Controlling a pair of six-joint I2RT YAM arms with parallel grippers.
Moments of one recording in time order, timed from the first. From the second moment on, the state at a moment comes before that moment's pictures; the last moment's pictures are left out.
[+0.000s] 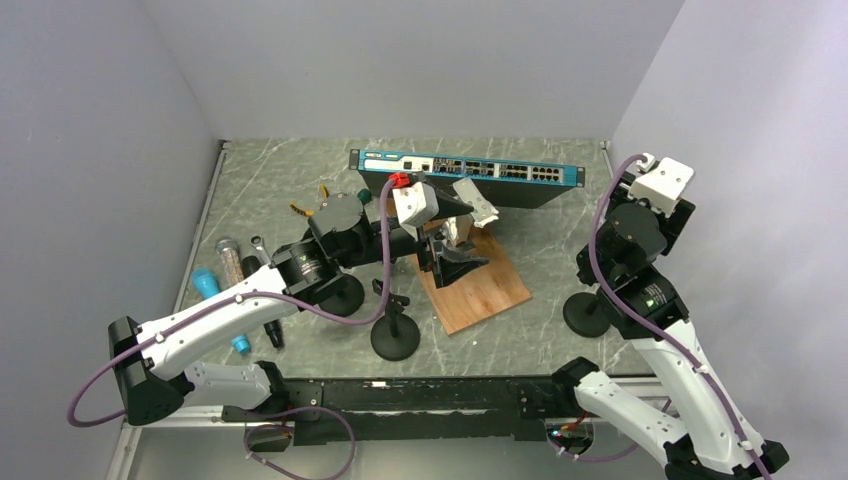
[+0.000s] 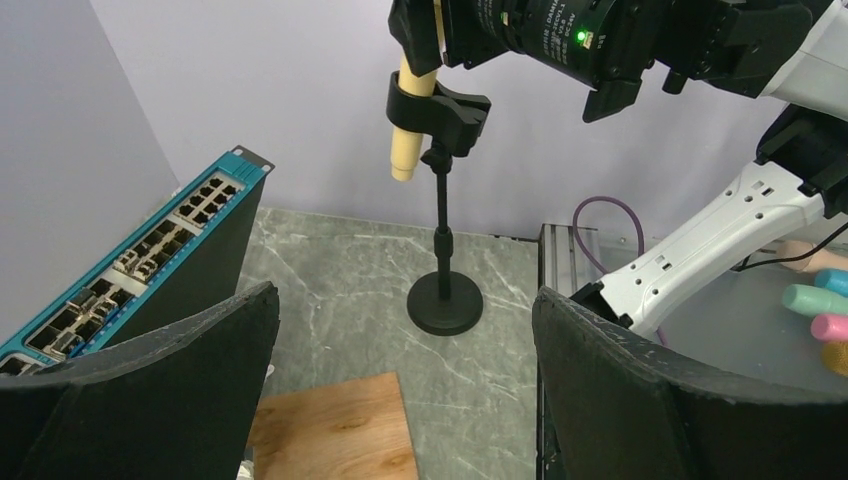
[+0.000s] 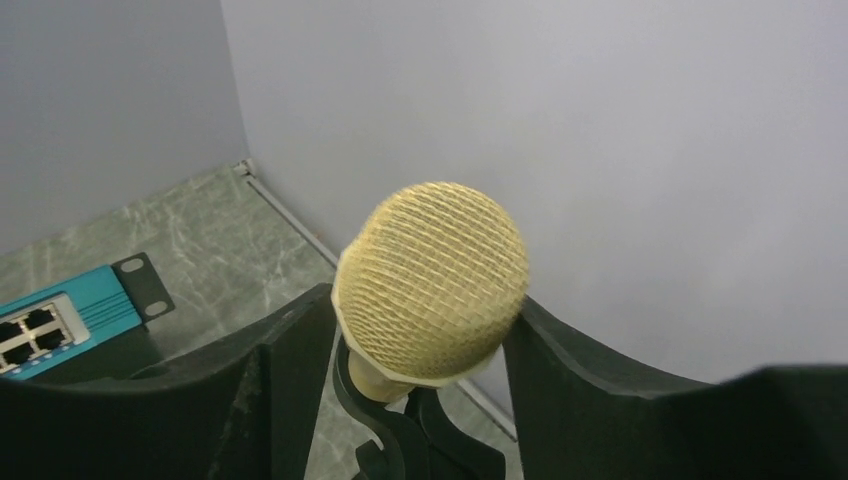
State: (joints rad) left arm -1.00 1.21 1.19 0.18 0.38 -0.05; right arm 0.51 0.78 1.11 -0.27 1.33 -0.22
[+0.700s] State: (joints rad) left arm -1.00 1.20 1.19 0.10 0.33 -0.04; right arm 0.51 0.79 1.33 -0.67 0.76 -0.03
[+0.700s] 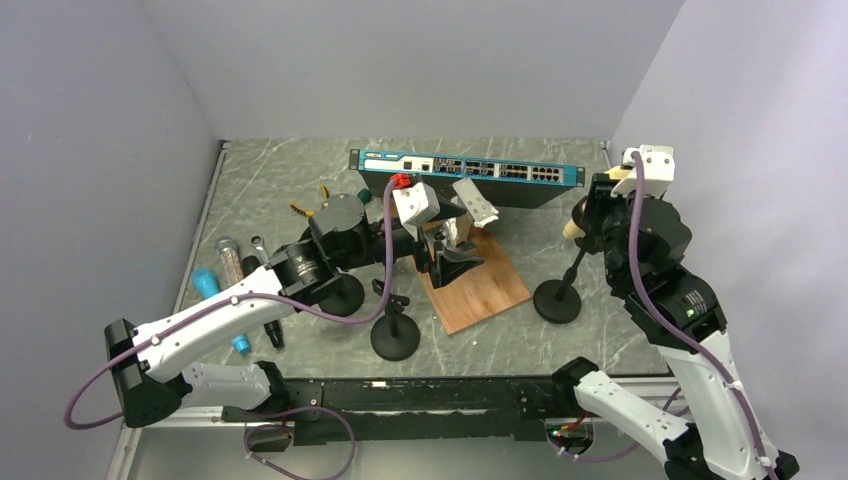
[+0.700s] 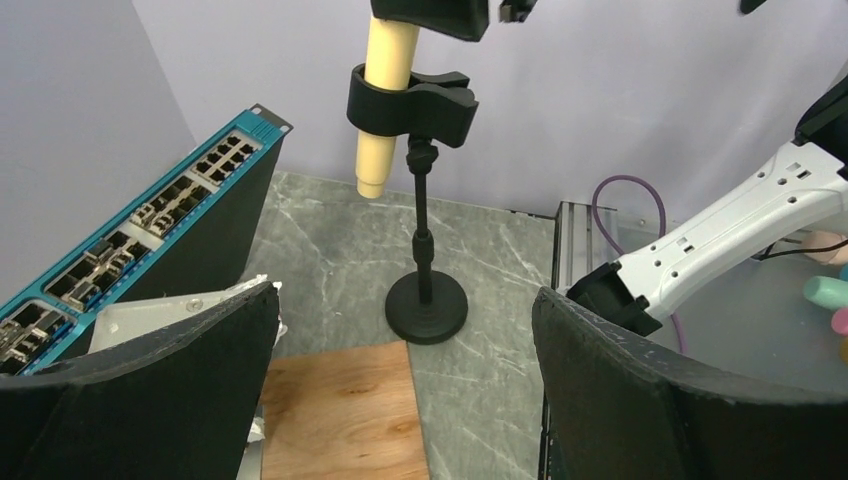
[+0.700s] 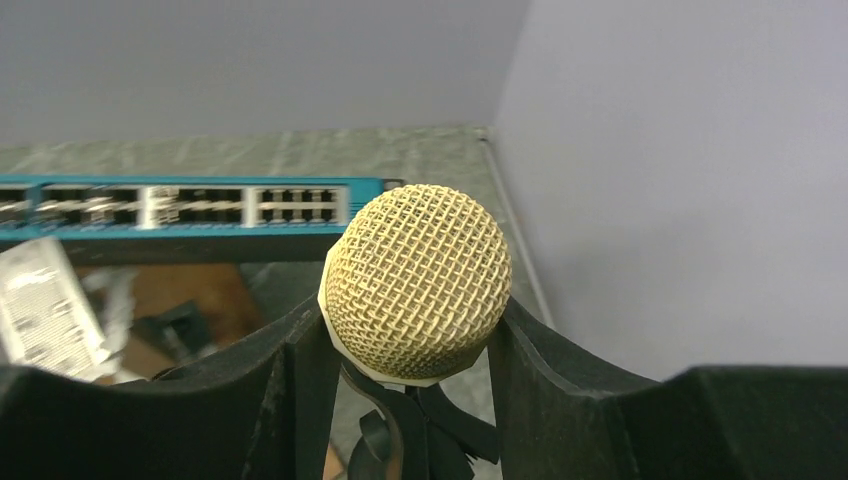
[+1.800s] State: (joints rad) left arm -0.92 0.97 1.05 0.03 0.14 -0.09; right arm 0.55 1.06 1.46 -0.51 -0.13 0.07
